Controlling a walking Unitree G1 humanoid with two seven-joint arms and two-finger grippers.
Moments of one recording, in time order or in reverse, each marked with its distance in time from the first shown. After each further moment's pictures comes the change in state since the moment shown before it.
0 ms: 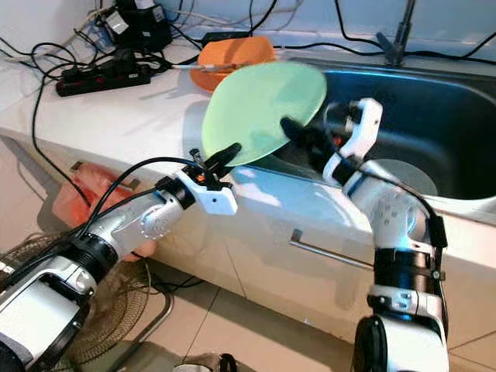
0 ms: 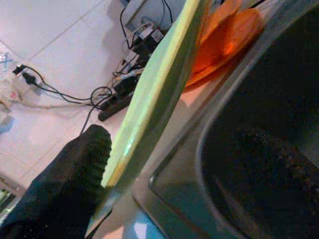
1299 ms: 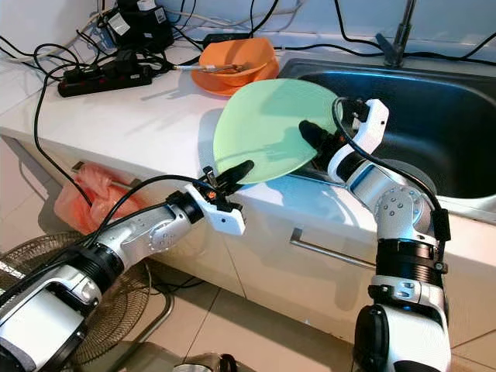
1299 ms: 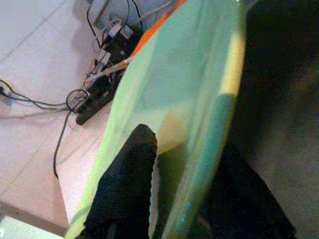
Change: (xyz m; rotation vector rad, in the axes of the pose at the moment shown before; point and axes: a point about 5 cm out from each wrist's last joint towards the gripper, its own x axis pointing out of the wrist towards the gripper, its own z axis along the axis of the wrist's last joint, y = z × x) left arm -0.004 -0.021 0.013 0.059 -0.068 -0.058; right arm 0.002 -0.014 0.001 0.057 0.043 -0.140
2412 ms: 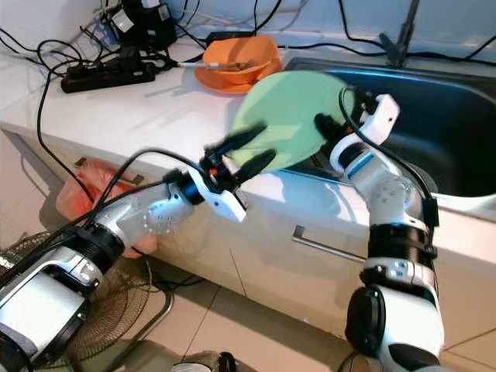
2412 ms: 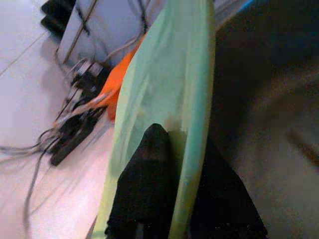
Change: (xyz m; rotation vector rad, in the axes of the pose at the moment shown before) left arm 0.015 0.051 0.025 -0.148 -0.287 0.225; right arm 0.018 -0.012 0.014 0.075 -0.149 -0.162
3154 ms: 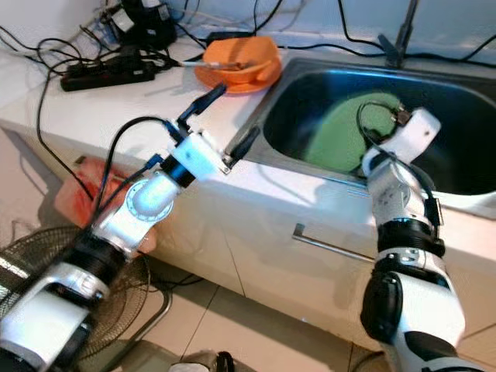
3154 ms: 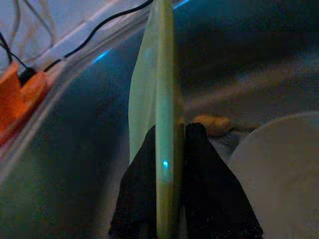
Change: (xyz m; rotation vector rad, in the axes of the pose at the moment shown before) left arm -0.009 0.018 -0.025 -0.505 0.308 0.168; right arm -0.005 -0.059 0.013 -0.193 -0.149 -0.406
